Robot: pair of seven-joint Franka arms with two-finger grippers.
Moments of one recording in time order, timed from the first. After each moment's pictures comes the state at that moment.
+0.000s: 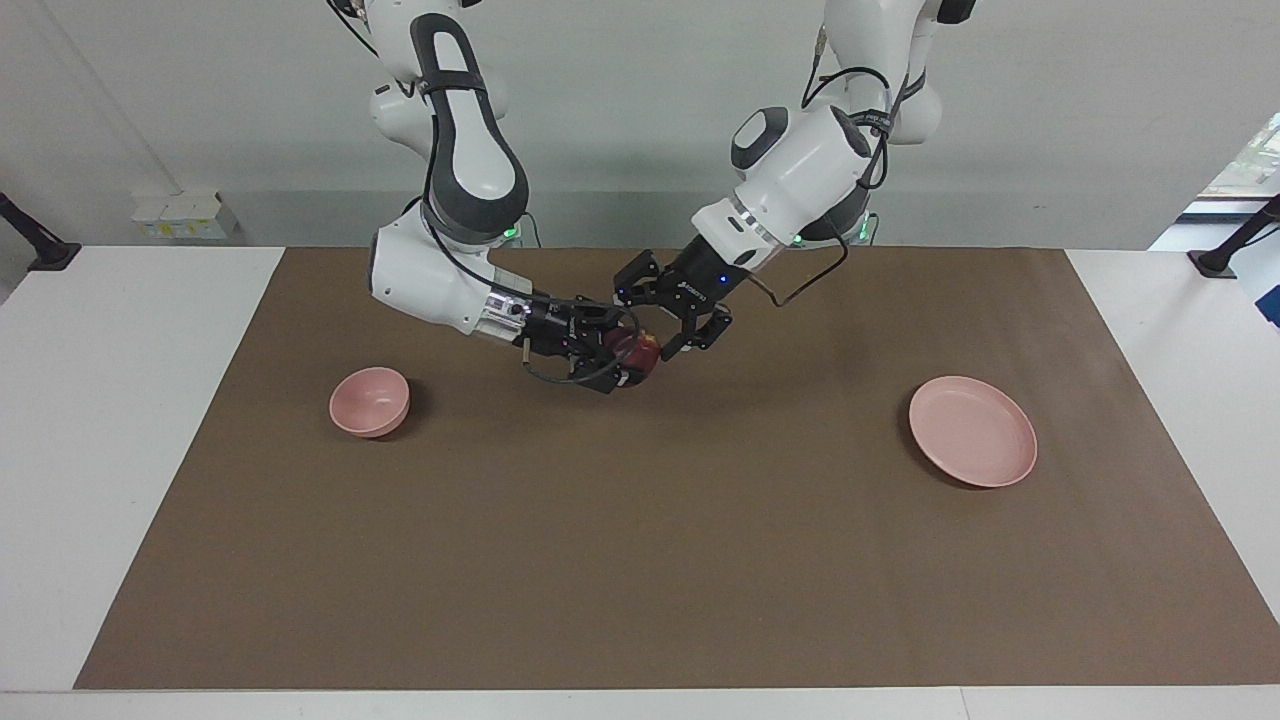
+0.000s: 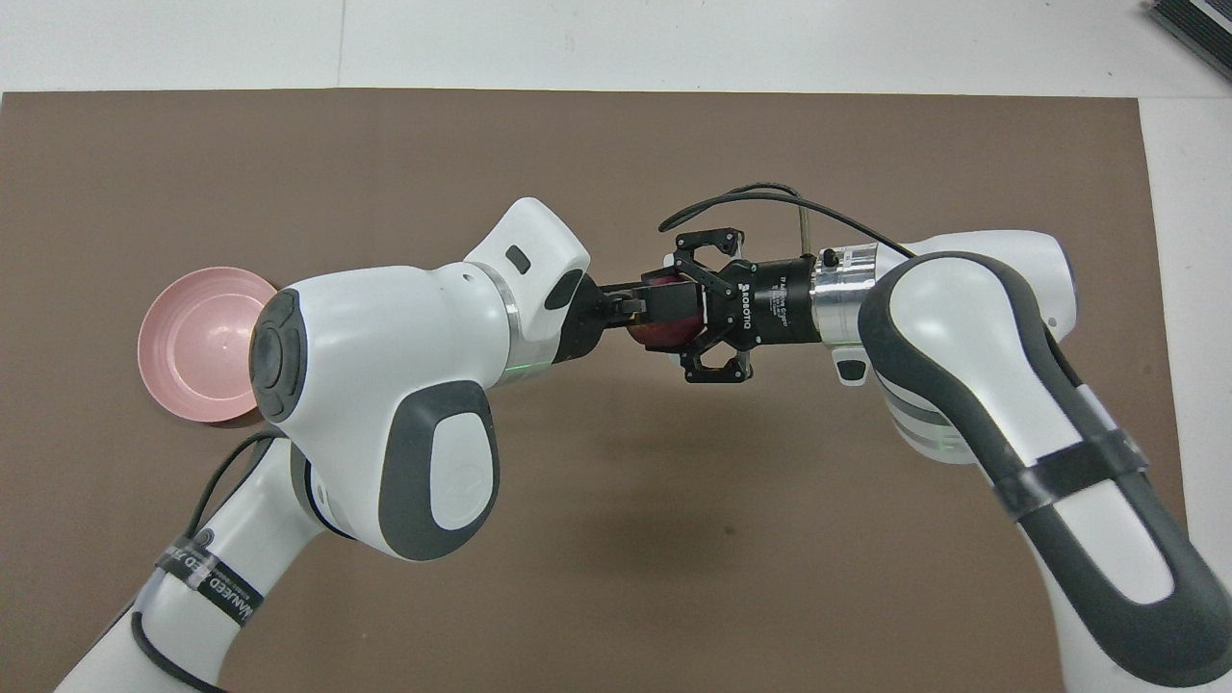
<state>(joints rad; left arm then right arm) -0.32 0.15 -0.34 -1.83 -0.71 2.55 -0.09 0.37 0.21 -0.10 -1.90 1.25 2.09 0.97</state>
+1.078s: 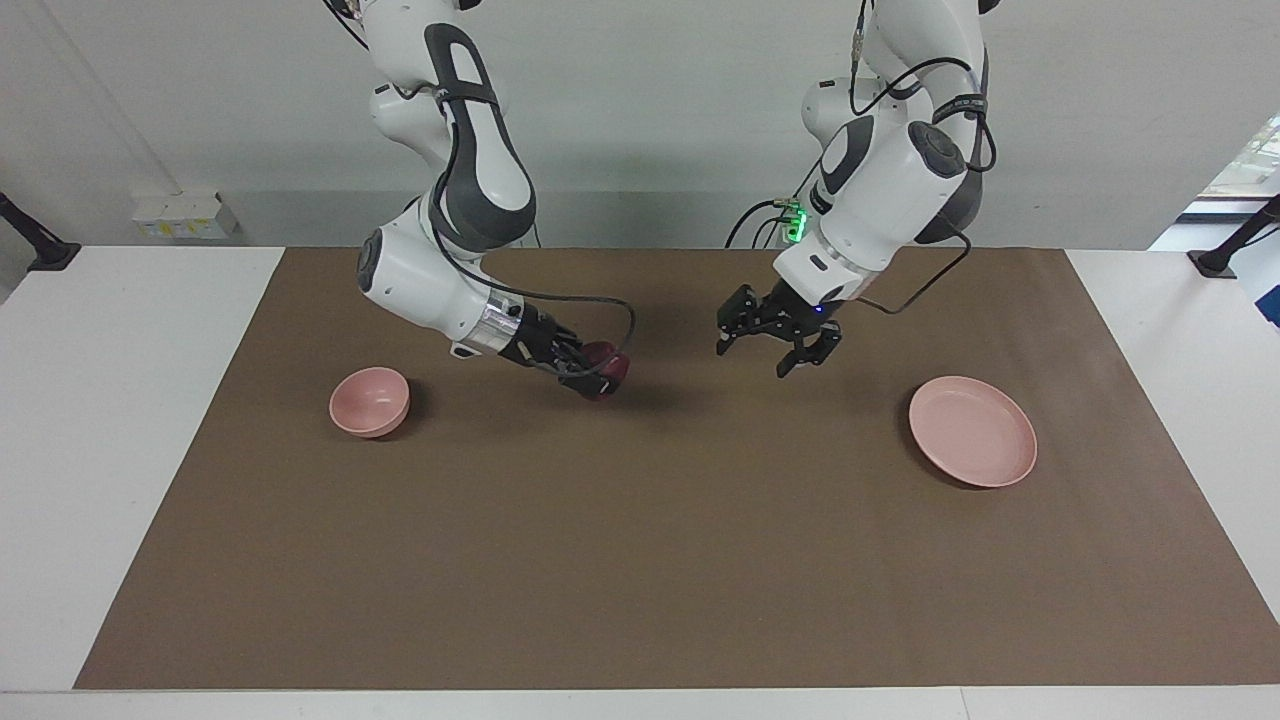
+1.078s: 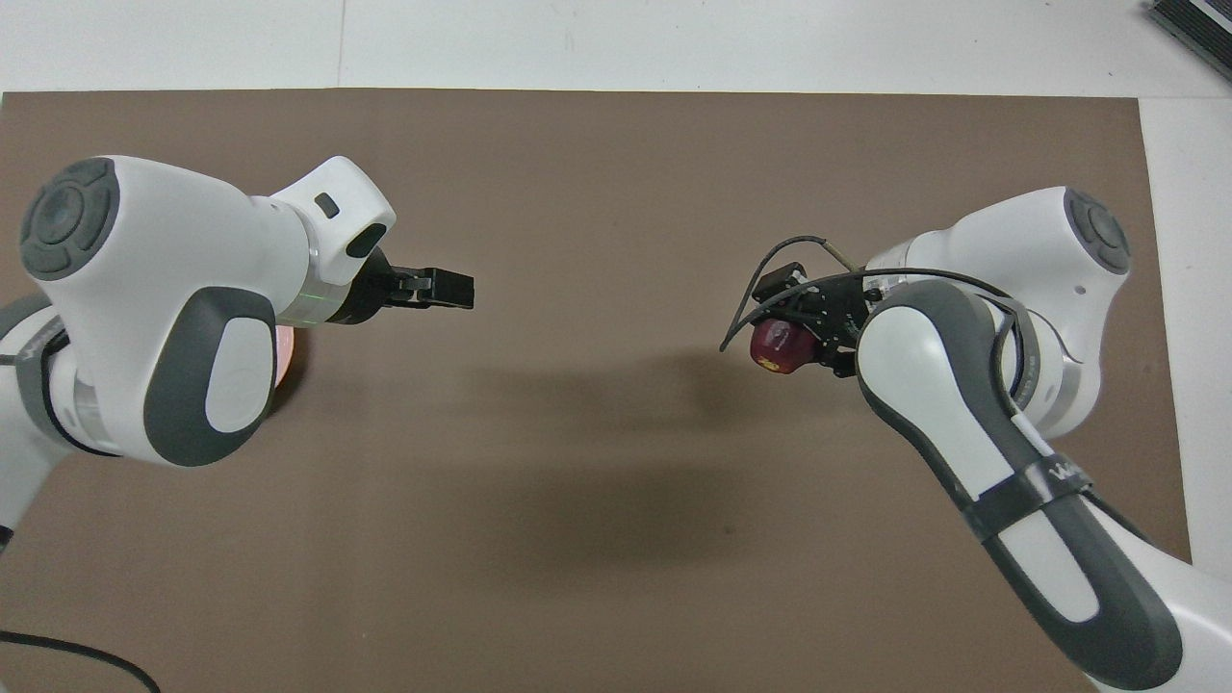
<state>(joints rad) -0.01 0.12 -0.33 -1.84 -0.26 2.12 -0.09 0.27 0.21 -0.10 -1.91 0.43 2.06 0.52</state>
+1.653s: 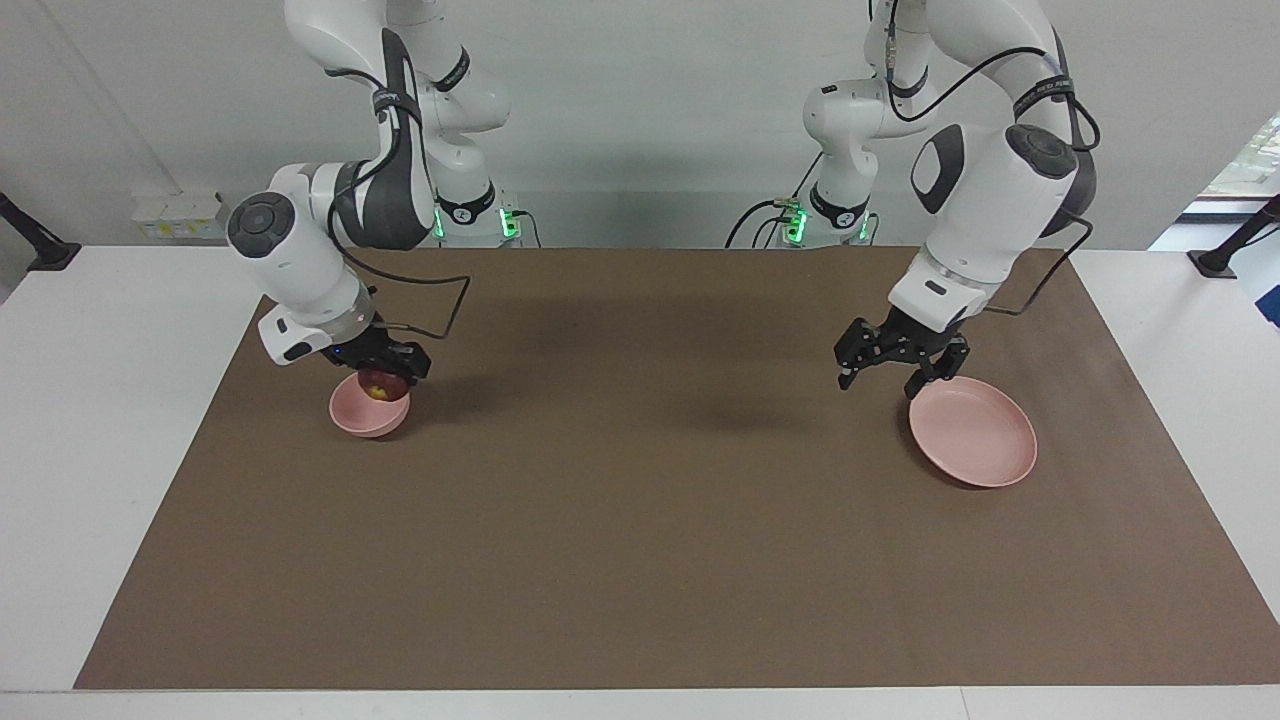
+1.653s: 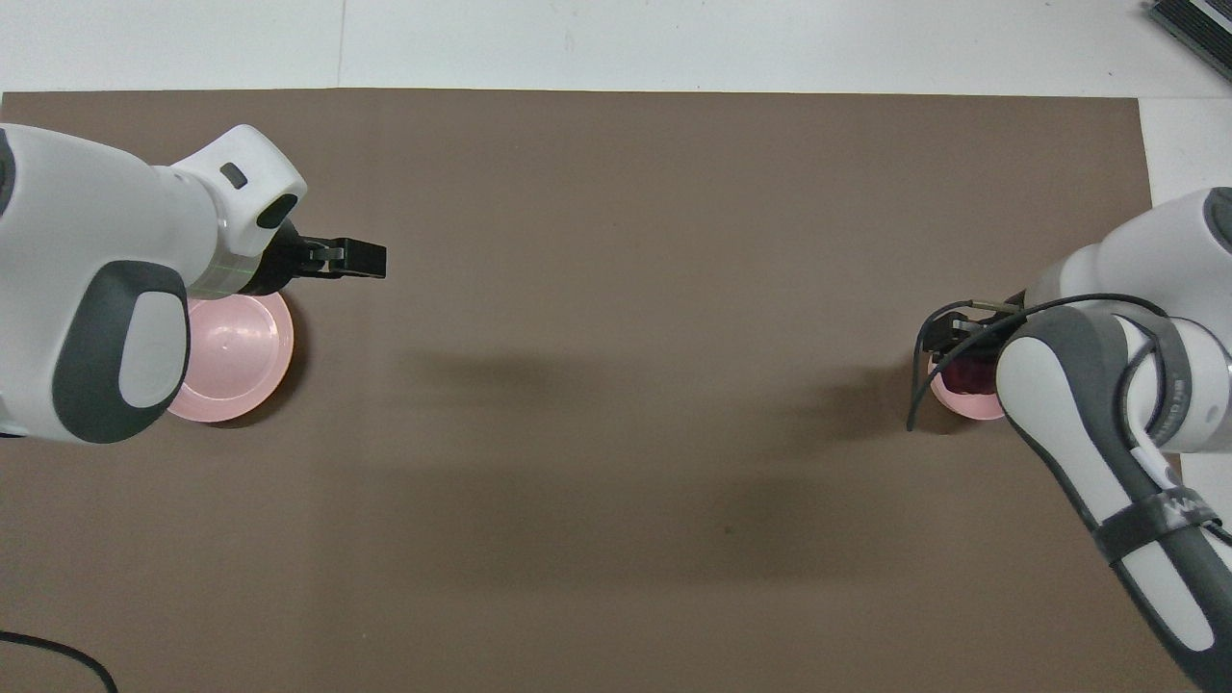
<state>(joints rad) 0.10 0.12 -0.33 -1.77 -0.12 2.06 -0.09 0.05 0.12 -0.11 -2.00 0.03 2.01 0.11</state>
